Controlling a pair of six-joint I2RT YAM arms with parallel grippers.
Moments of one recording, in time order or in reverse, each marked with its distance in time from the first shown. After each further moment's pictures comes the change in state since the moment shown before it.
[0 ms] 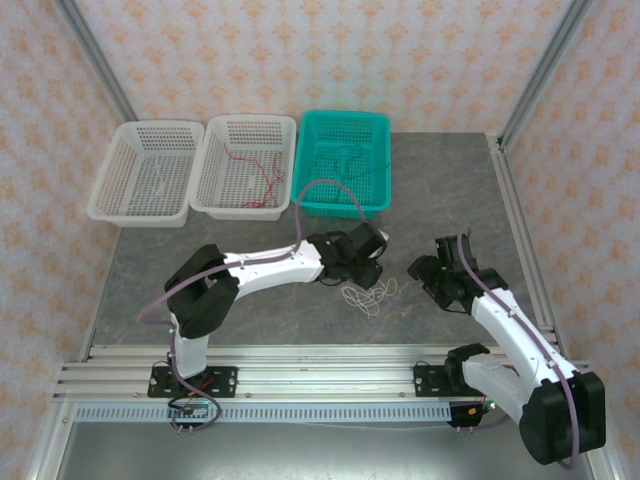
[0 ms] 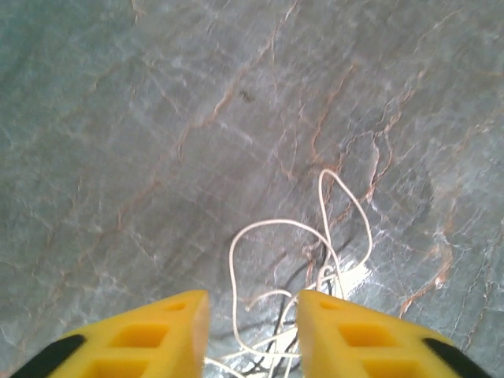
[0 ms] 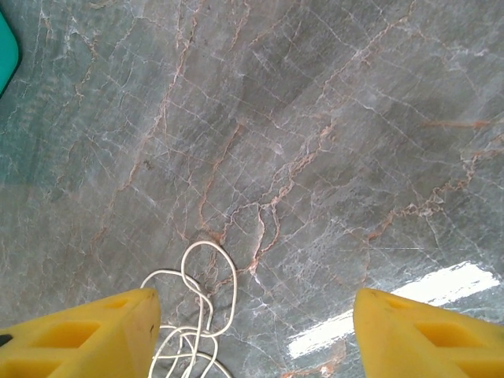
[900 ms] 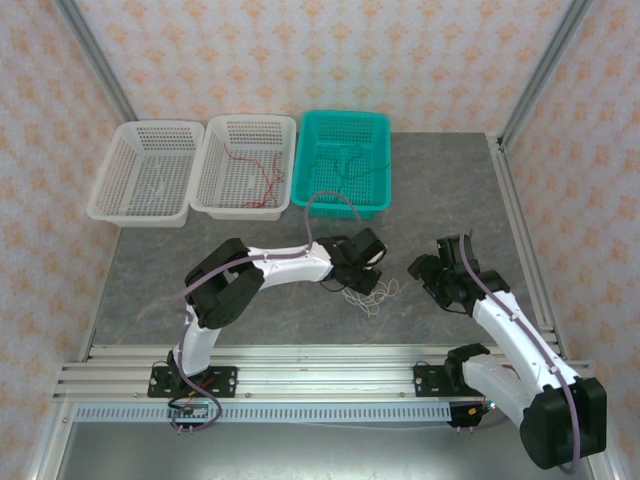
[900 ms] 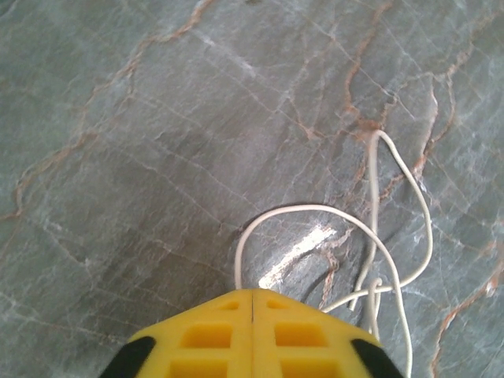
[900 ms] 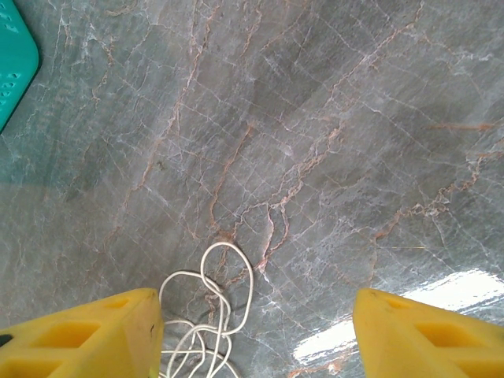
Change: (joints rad) left arm 0.019 0.130 -0.002 0.029 0.127 -0.051; right arm 0.000 -0.027 0.000 -0.001 -0.002 0.004
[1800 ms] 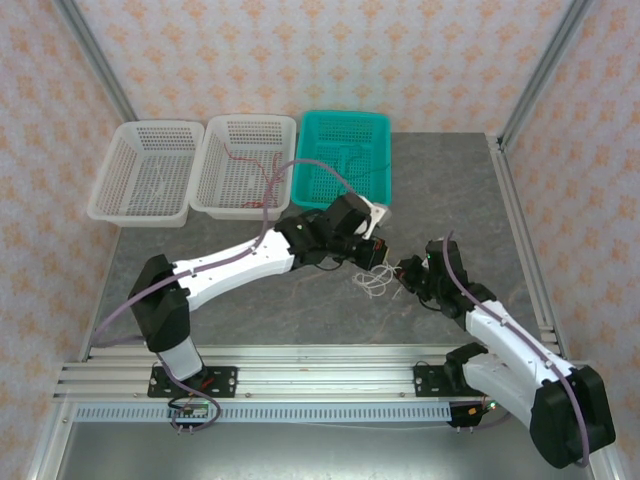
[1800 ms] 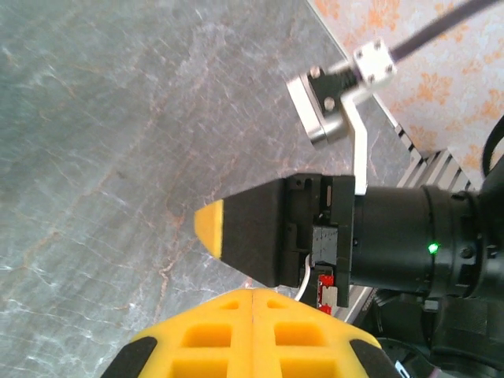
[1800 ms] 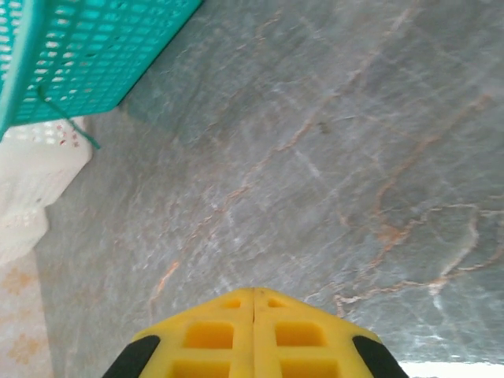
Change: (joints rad) left arm 0.024 -0.344 0.051 -0.020 0.109 -0.061; right arm 0.118 -0.006 -0.171 0.433 -0.121 0.024
